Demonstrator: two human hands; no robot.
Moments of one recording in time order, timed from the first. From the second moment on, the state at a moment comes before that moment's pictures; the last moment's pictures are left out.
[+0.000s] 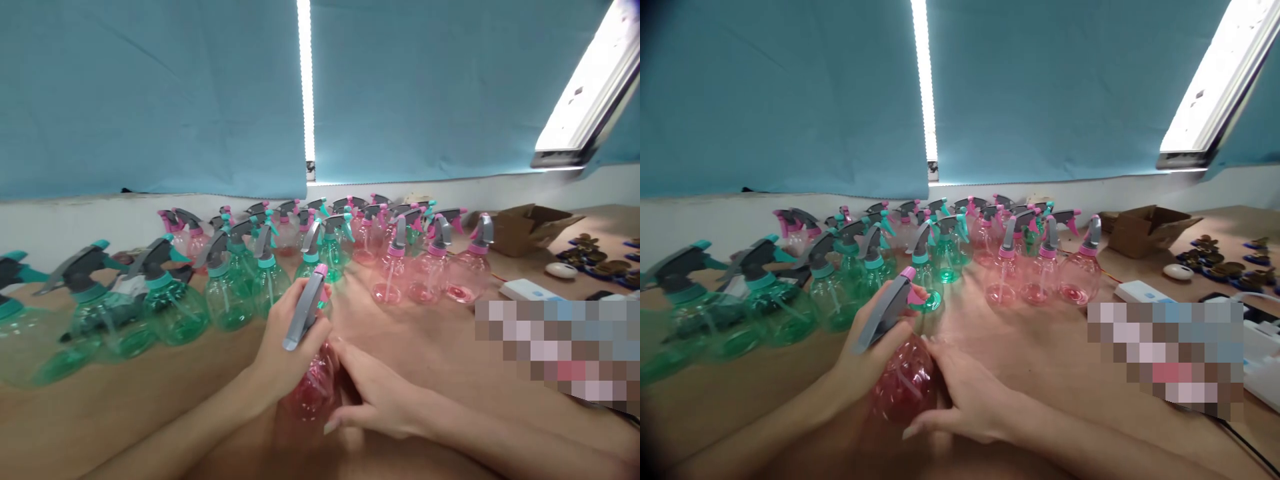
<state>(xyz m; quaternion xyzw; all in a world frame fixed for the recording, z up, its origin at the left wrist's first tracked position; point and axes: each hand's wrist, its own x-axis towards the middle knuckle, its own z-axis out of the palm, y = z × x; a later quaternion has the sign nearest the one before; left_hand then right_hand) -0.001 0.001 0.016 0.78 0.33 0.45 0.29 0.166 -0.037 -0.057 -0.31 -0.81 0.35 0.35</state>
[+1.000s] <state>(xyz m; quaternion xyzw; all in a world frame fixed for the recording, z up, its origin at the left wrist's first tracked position) -0.005 0.006 0.019 0.79 0.30 0.43 0.32 0.184 -0.034 -0.074 -0.40 -0.86 0.24 0.23</state>
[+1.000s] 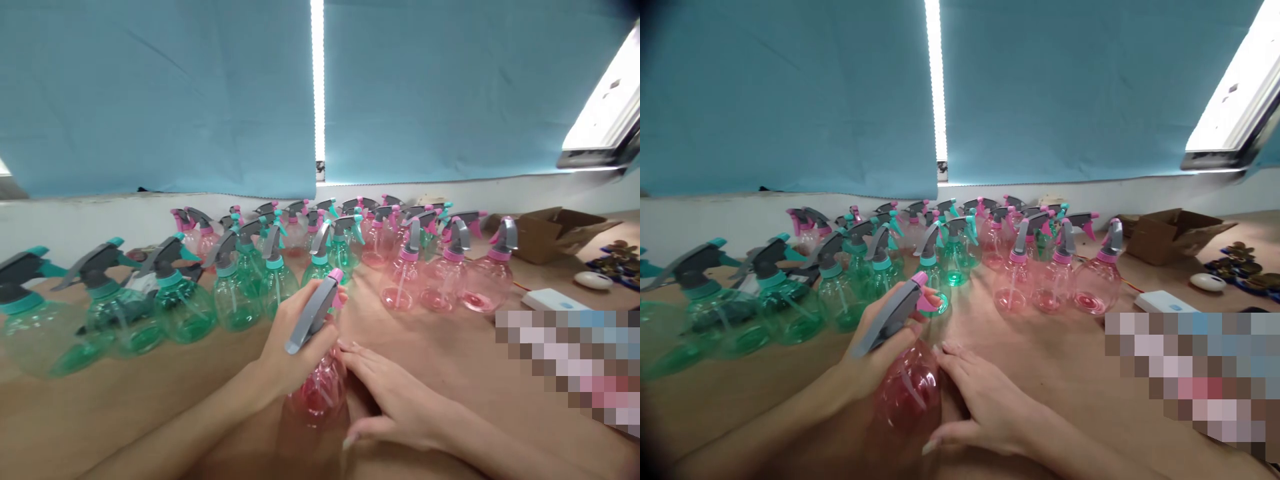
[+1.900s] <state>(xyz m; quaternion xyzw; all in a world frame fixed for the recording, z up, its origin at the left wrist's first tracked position) -0.004 0.008 0.014 0.79 0.29 0.42 0.35 0.194 -0.026 -0.076 -0.47 -0.83 0.21 0.21</state>
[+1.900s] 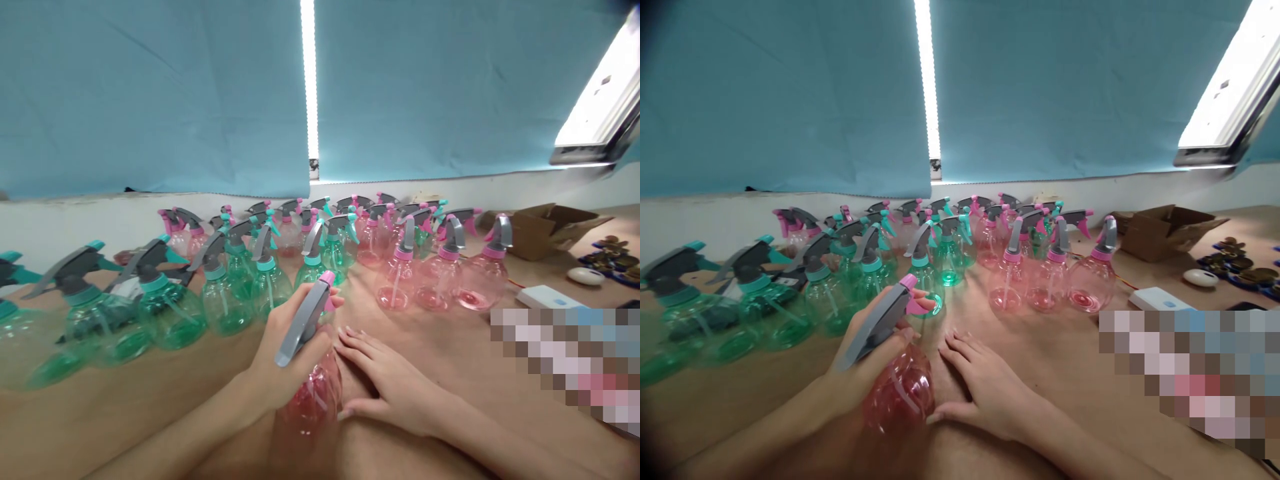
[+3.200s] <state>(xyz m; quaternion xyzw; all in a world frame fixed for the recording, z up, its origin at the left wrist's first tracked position) -0.004 0.009 0.012 0.80 0.26 0.43 0.31 0.195 -0.024 -0.078 -0.49 -0.83 0.21 0.17</state>
